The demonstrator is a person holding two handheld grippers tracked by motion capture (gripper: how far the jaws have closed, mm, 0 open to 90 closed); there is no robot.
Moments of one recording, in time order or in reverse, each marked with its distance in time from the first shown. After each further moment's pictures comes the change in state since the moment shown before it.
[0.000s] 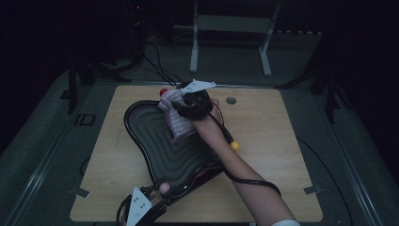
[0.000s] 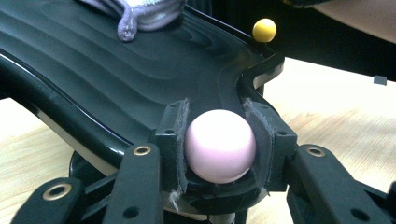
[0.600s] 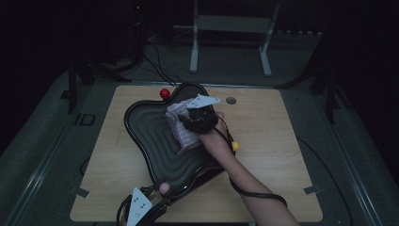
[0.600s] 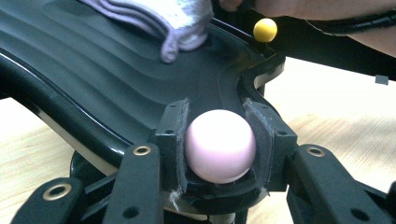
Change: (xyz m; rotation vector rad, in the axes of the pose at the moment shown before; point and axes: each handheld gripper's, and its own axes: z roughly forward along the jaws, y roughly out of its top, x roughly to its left) left arm 0.000 0.001 0.000 0.005 -0.001 -0.001; right arm 0.009 -0.040 -0.017 0.026 -0.015 -0.023
